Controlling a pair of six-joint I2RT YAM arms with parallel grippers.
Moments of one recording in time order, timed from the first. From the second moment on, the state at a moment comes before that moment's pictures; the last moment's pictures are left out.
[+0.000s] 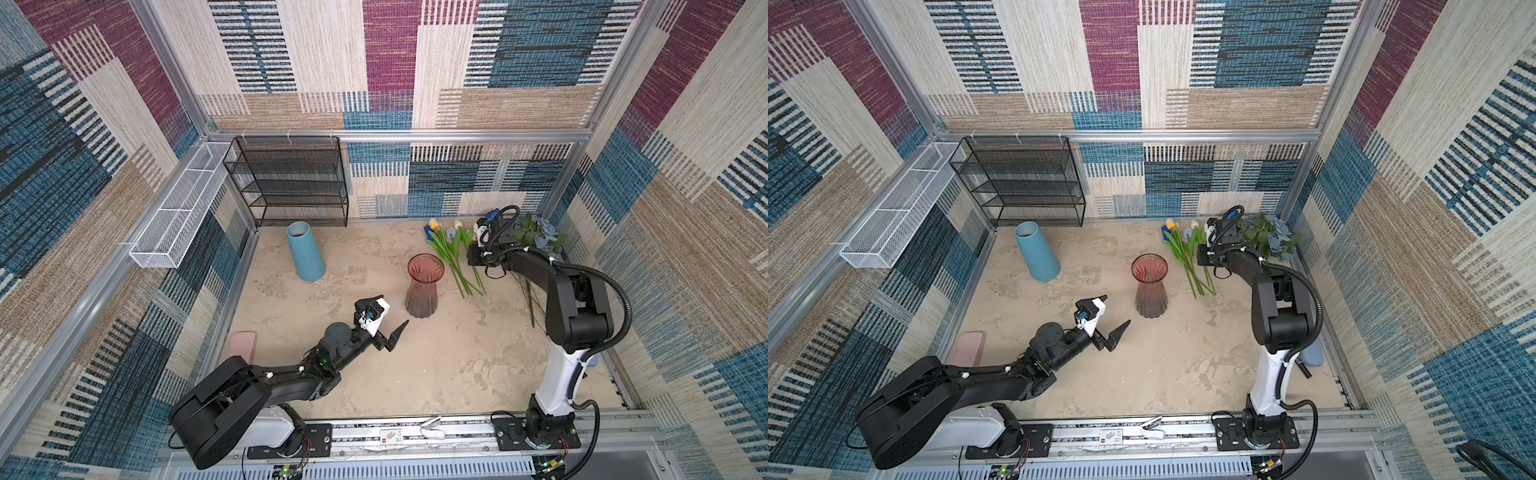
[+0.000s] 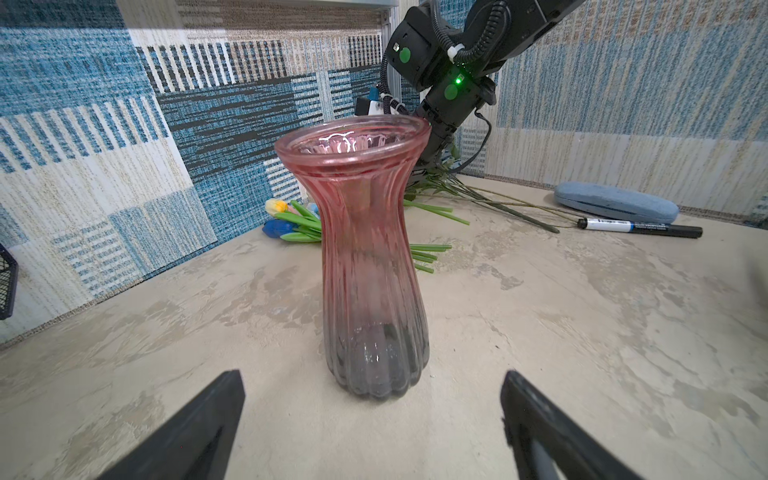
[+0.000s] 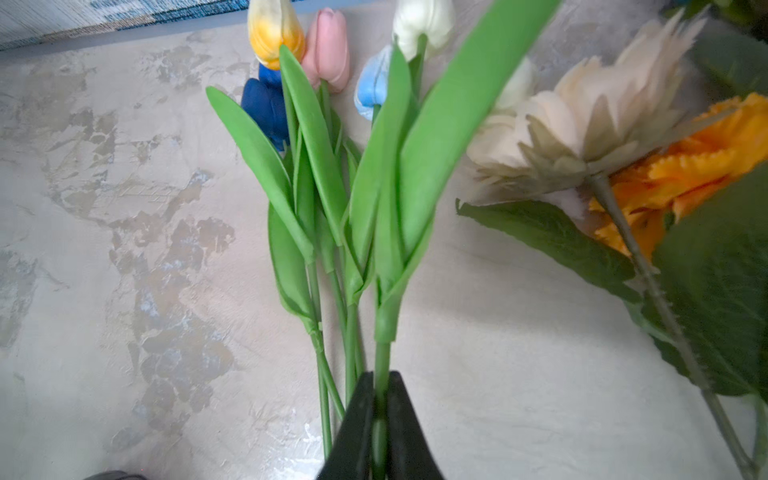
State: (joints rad) left arm -0.75 1.32 0.27 1.02 0.06 0.12; right arm 0.09 1.93 1.38 -0.30 -0.21 0.12
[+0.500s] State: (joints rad) left arm -0.75 1.32 0.29 1.01 0.06 0.13; right arm 0.09 1.94 1.34 -0.28 -0.23 0.15
